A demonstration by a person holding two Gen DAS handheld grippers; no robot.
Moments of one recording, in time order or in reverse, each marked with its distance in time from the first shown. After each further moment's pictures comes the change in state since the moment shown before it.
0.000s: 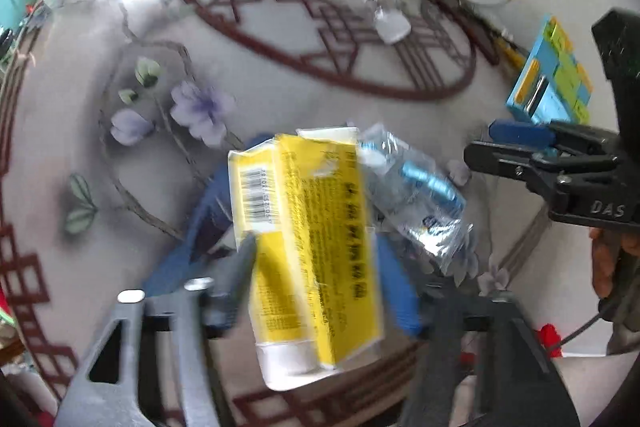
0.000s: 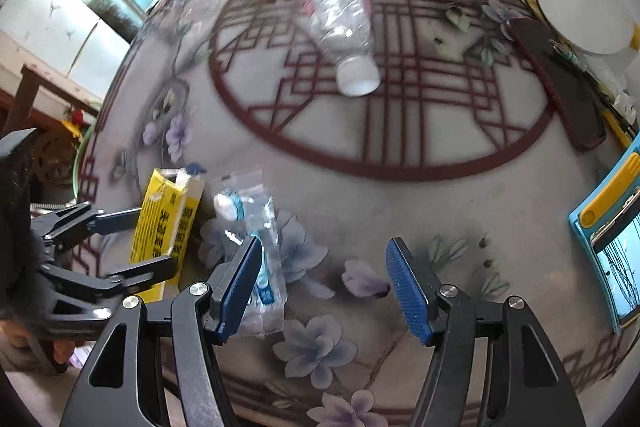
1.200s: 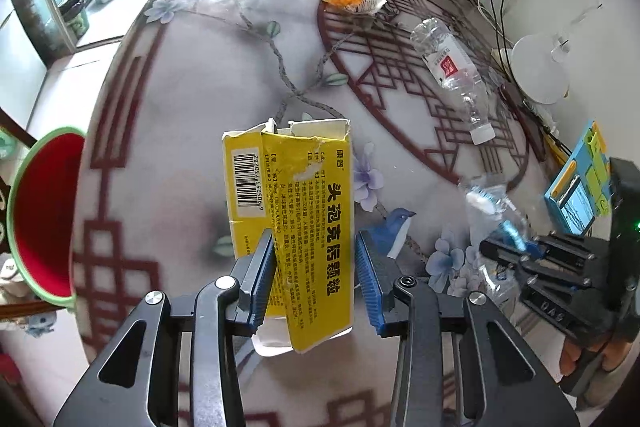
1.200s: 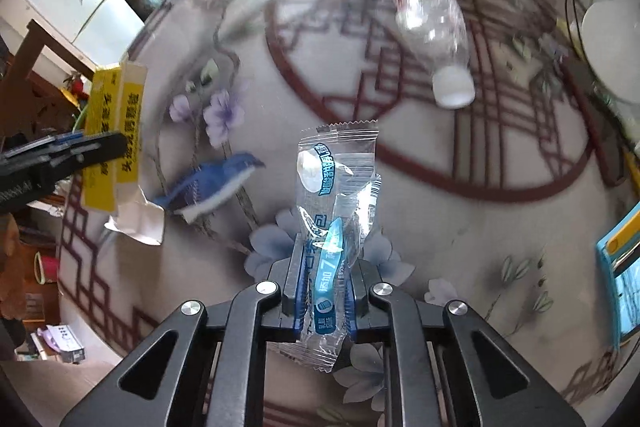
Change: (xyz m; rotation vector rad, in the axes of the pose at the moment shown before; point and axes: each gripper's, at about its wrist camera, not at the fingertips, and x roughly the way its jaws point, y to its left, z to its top) left arm -0.060 0.089 0.010 -0.217 -0.170 0.104; right arm 0.022 0.081 0.013 -0.100 -0.032 -0.042
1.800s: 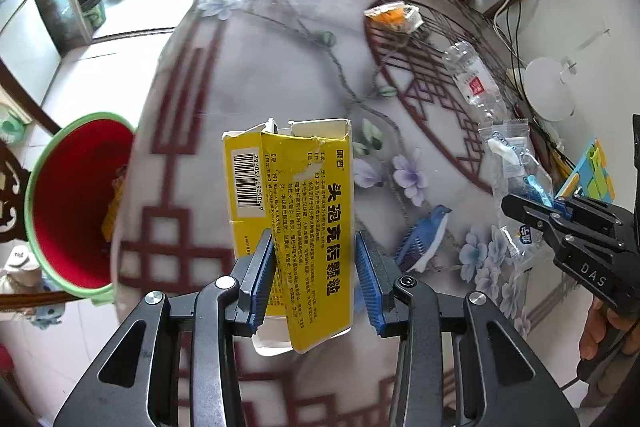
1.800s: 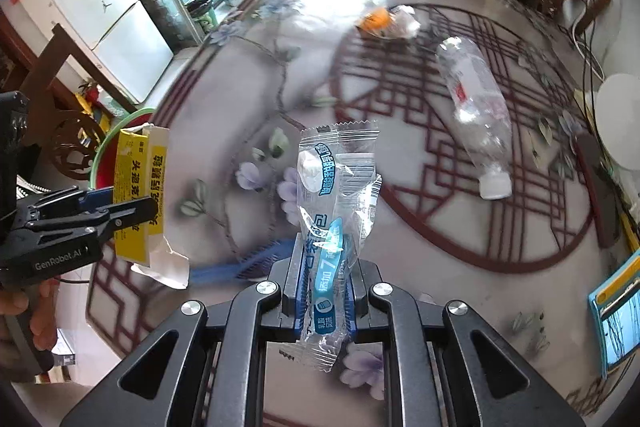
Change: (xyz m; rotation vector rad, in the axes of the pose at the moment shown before) left arm -0.024 0.056 -0.010 -0.052 -0.030 0.009; right arm -0.029 0.064 0.037 -0.074 -0.106 0.011
